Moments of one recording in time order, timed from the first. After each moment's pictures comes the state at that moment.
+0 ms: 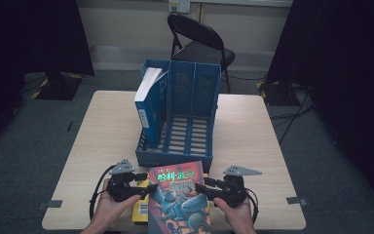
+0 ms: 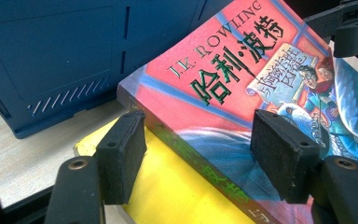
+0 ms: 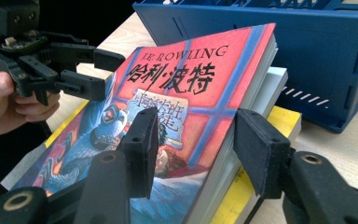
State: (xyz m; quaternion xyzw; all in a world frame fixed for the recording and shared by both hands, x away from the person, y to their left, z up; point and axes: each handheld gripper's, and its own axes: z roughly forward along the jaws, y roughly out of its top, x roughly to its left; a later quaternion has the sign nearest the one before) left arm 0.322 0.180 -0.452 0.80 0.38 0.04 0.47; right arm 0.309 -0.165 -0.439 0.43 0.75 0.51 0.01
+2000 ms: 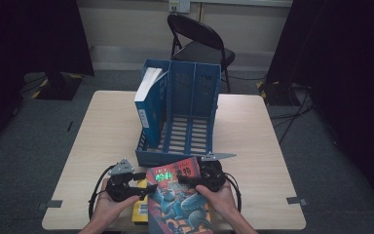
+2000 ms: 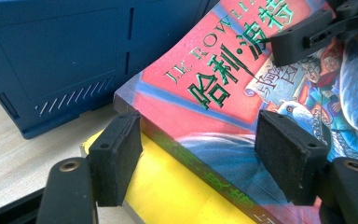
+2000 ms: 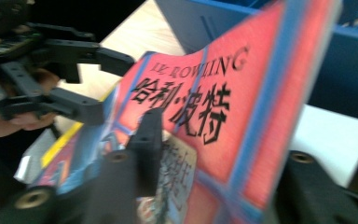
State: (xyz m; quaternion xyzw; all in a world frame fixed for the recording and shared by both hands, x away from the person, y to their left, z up) left arm 0.323 0.183 -0.452 0.80 0.37 0.05 0.47; right arm 0.356 -0.118 -0.447 0.38 0.78 0.49 -0.04
